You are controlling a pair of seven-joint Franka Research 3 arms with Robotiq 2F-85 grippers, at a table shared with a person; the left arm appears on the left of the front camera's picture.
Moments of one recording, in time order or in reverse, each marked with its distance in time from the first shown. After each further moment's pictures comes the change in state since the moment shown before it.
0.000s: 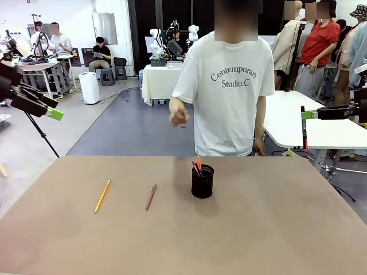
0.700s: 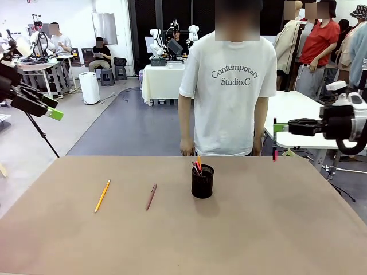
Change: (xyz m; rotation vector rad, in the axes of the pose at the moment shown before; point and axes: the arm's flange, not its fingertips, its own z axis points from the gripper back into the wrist) left arm 0.000 0.000 0.000 0.000 0.000 0.000; right arm -0.039 0.023 -0.081 0.123 -0.094 0.058
